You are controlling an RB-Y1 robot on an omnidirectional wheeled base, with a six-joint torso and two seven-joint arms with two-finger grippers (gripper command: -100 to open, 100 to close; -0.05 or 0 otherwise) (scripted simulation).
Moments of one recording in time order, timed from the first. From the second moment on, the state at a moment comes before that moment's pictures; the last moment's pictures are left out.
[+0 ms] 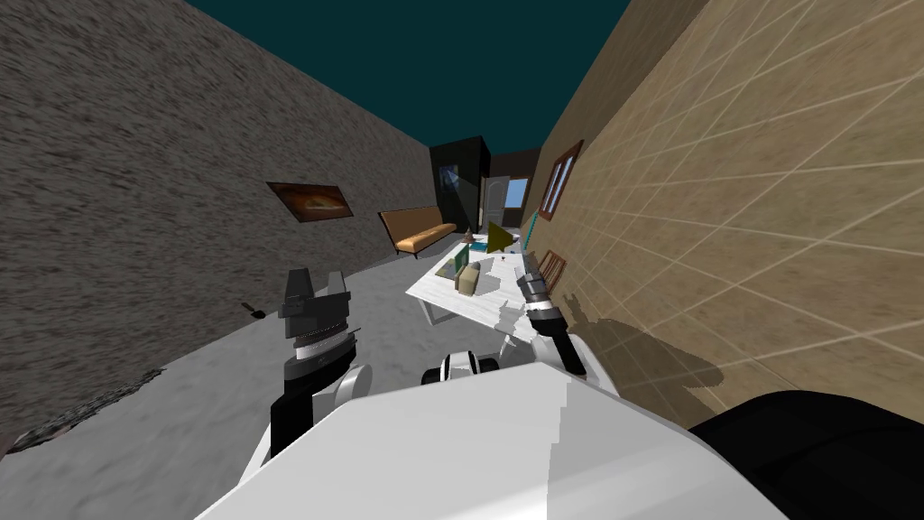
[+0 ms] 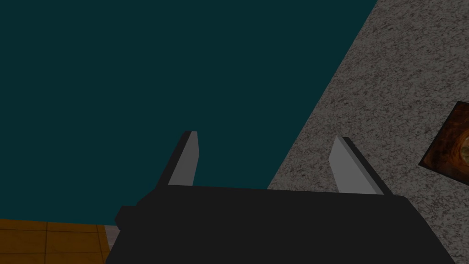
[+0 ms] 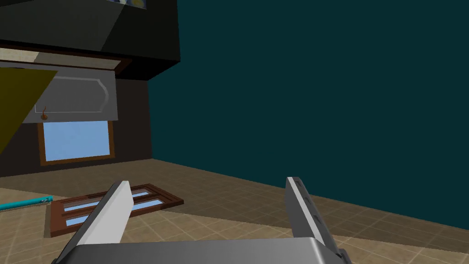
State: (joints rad) left arm 0.49 0.03 0.07 -2.31 0.07 -0.62 -0.16; right arm 0.47 -0.10 -0.05 -2.22 0.22 -0.37 -0.16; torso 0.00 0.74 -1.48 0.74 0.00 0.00
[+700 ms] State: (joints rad) left arm 0.49 0.03 0.07 -2.31 0.07 -0.62 -0.16; right arm 0.44 -0.17 -0.04 -2.14 0.40 -0.29 -0.15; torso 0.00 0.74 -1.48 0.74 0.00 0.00
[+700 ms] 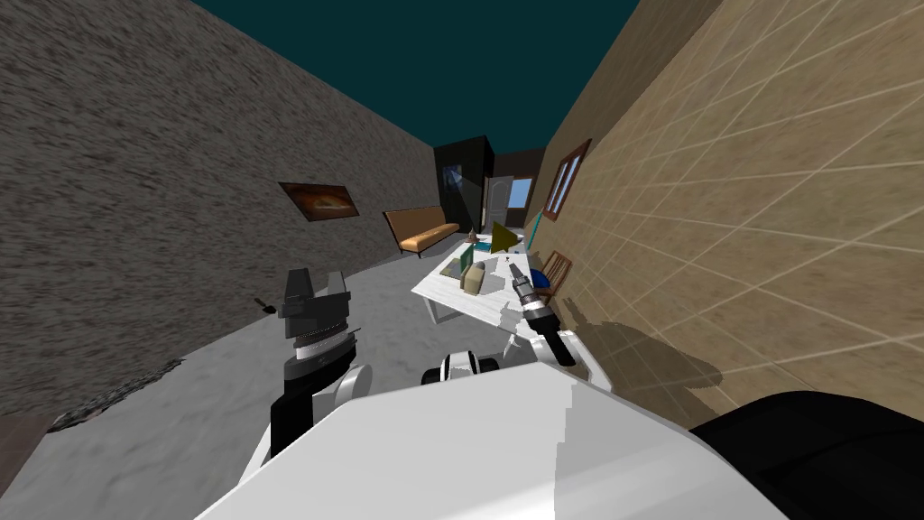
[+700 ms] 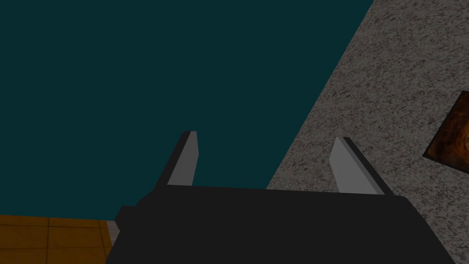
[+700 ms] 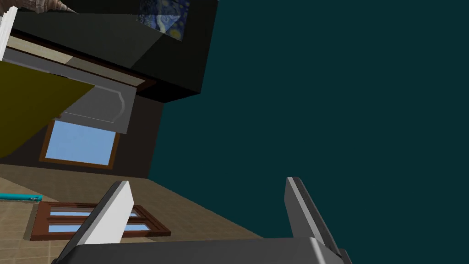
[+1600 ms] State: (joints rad) left arm 0.49 0.03 0.07 -2.31 0.07 -0.62 -0.16; right arm 0.40 -0.23 -0.03 -2.02 0.64 -0.19 -0.13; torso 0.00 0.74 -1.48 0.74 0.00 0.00
